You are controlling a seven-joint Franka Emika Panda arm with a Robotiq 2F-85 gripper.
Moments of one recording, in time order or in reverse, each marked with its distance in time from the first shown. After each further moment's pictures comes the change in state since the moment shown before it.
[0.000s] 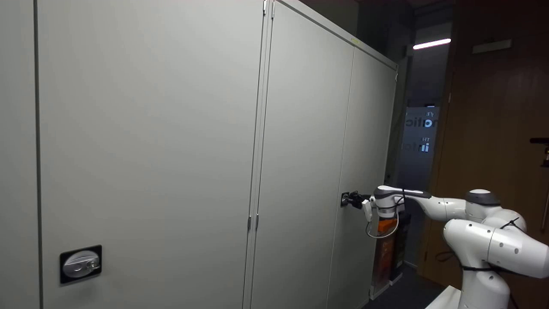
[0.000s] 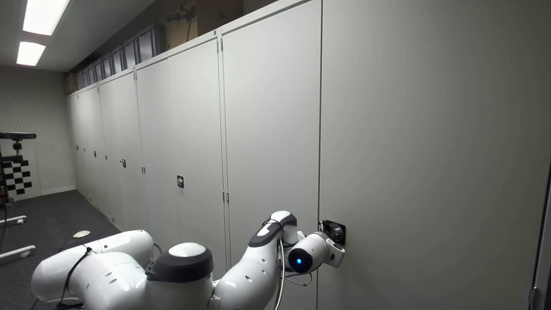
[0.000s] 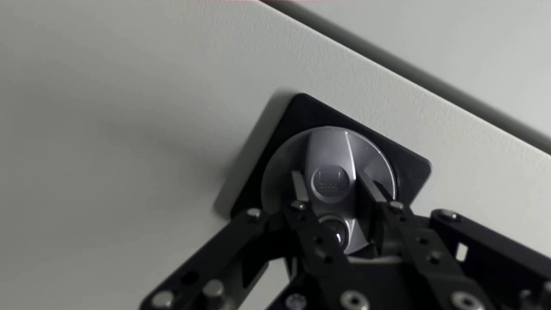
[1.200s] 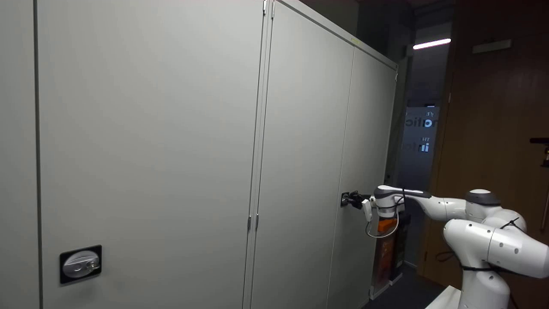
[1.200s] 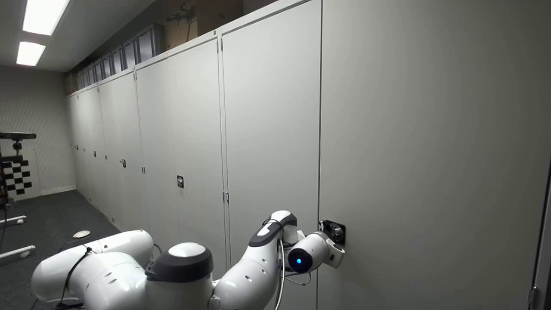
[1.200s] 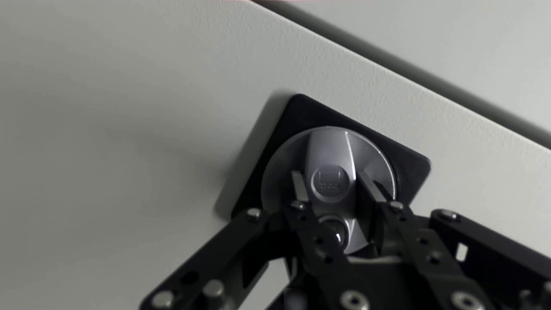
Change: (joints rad) arm -0.001 0.000 0.003 -0.002 0.012 0.000 0.013
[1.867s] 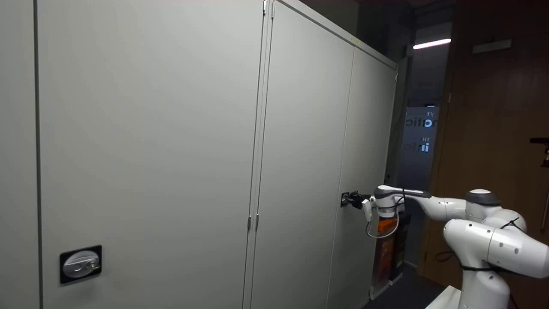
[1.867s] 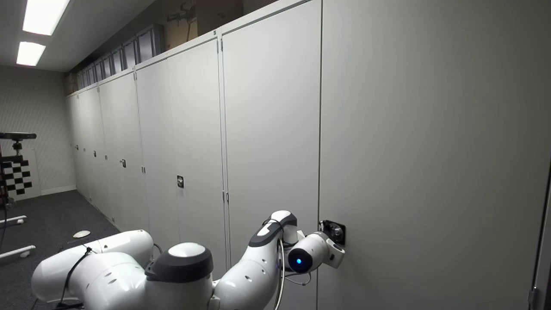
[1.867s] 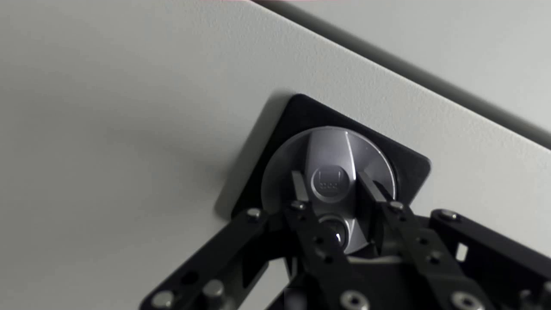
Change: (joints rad) arm -0.001 0.000 0.000 -0.001 0.000 0.000 -0.001
